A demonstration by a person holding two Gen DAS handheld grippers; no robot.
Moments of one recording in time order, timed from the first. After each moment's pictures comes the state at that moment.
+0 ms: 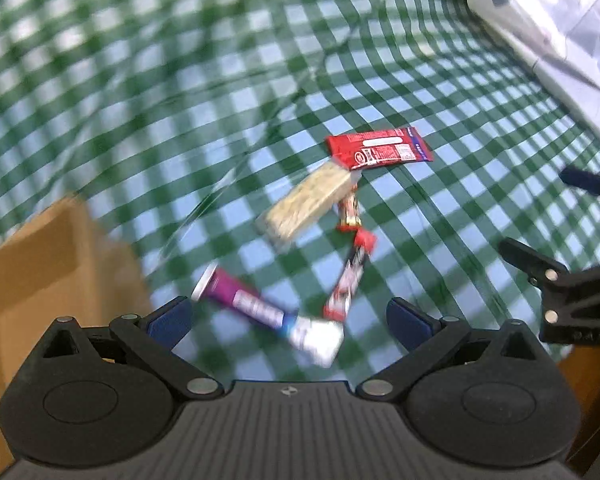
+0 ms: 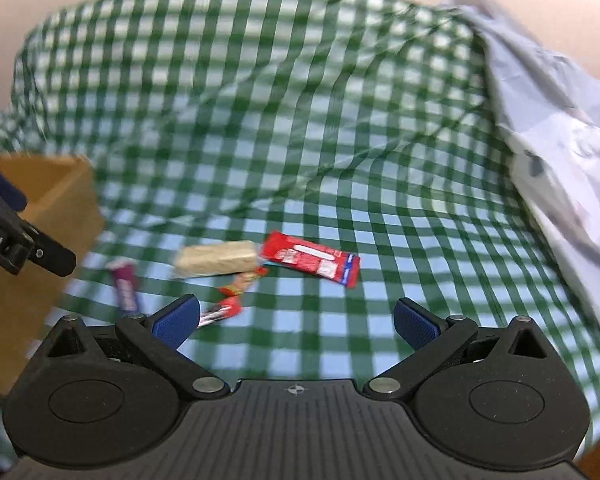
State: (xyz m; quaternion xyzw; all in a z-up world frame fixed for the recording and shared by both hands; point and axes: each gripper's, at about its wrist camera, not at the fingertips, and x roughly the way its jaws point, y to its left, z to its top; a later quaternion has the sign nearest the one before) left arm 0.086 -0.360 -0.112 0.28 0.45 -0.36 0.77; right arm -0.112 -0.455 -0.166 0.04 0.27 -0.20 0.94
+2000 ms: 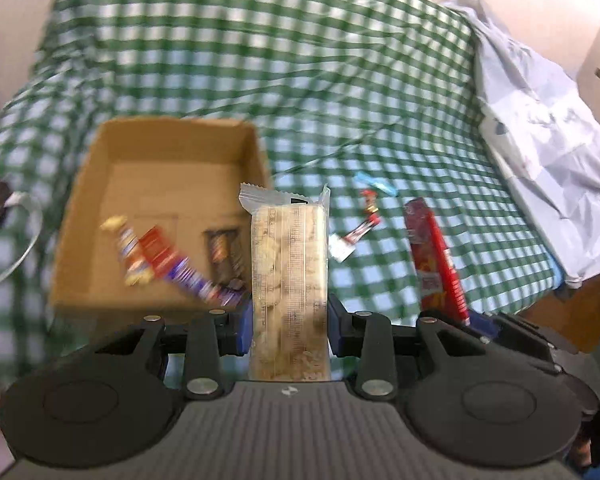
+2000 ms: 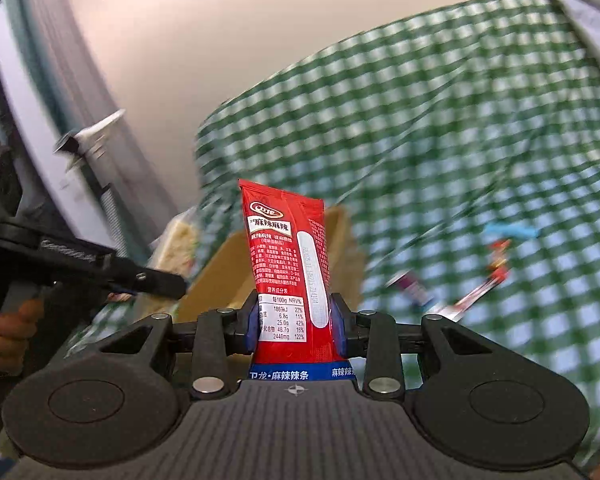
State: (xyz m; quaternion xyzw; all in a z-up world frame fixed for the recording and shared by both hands) left arm -0.073 -0.034 0.032 0.06 0.44 -0.30 0.84; right arm -0.211 -0.275 -0.115 0.25 0.16 0.03 0.96
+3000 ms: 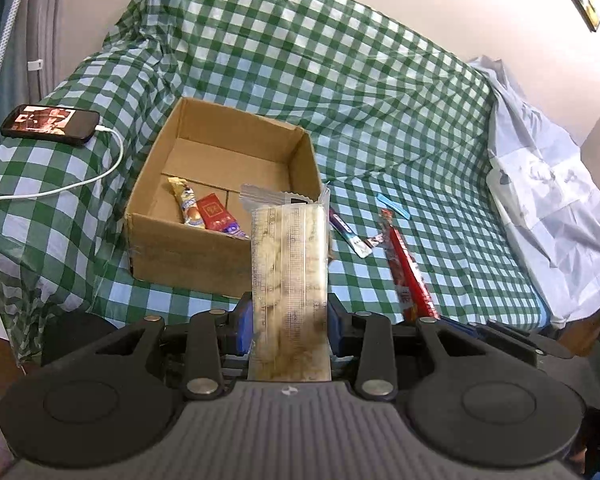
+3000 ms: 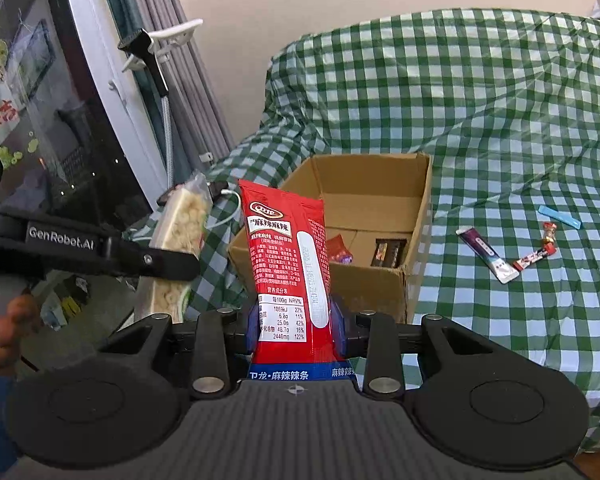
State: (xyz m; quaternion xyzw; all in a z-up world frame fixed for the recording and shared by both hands) left arm -0.125 0.083 0.022 -0.03 0.42 -0.28 0.86; right arm -0.238 -0.141 -0.095 0.14 0.23 0.06 0.96
